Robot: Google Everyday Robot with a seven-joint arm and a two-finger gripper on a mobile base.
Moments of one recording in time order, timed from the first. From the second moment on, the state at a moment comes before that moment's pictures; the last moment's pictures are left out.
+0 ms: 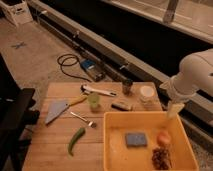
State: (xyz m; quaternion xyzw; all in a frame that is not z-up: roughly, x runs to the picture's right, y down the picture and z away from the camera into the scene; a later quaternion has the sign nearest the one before) arm 0.270 0.056 0.607 -0.22 -0.02 0.00 0.97
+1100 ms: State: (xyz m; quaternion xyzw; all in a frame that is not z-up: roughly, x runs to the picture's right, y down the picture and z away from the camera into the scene) arm 0.259 0.044 0.599 -0.20 0.00 -0.05 0.98
